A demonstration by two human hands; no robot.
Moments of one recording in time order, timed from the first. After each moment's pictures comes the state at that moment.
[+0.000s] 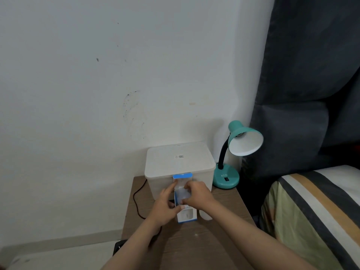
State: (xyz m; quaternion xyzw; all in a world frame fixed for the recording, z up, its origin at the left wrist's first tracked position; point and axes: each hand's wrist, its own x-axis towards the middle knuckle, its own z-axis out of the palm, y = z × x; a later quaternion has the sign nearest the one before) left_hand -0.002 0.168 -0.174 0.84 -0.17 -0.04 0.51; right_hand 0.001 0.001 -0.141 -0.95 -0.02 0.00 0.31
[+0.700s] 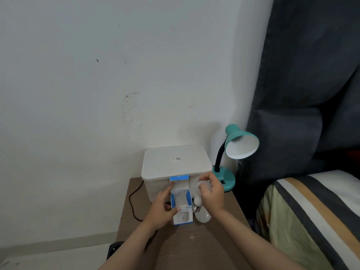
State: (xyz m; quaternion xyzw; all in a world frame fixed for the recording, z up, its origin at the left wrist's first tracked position) left_hand -0.007 0.167 -0.170 0.85 -0.17 -0.03 0.49; right_hand -0.039 -0.019 -0.118 -0.76 0.04 -0.29 0.58
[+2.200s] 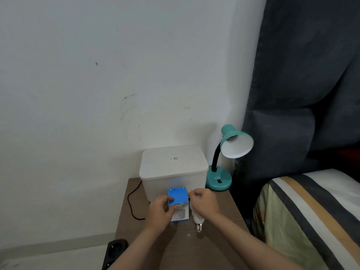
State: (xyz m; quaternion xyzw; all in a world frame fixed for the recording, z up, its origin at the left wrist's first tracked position) left_hand -0.037 0.151 -0.161 0.89 -0.12 0.08 0.43; right_hand -0.057 -0.015 -0.121 -0.87 0.10 -0.06 0.47
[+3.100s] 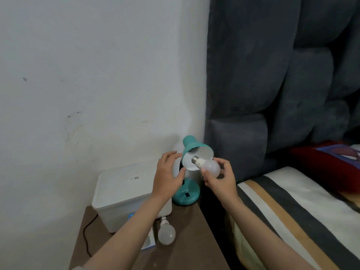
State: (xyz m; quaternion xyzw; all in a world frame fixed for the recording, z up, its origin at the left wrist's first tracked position) left_hand 0.021 -0.007 -0.037 0.80 -0.31 0.22 0.47; right_hand -0.061 -0.159 -0.048 -0.69 0.16 -0.29 0.65
